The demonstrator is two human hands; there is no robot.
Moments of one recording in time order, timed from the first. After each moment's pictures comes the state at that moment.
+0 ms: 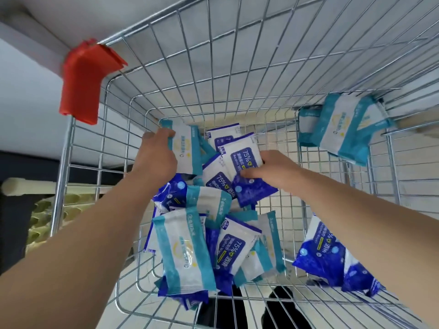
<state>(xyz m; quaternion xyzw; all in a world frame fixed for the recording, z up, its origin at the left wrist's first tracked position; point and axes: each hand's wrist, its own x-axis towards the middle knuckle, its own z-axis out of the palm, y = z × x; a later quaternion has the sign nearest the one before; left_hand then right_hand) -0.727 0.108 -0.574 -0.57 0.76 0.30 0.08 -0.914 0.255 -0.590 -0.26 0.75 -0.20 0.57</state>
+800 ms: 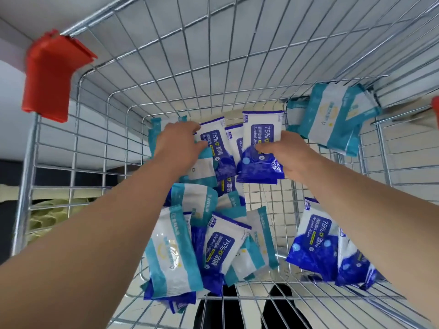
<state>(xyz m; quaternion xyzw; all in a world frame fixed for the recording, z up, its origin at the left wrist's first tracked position) -0.783 0.123 -0.593 -0.46 0.84 0.26 0.10 -0.949 0.268 -0.604 -0.02 0.73 -0.41 0.54</state>
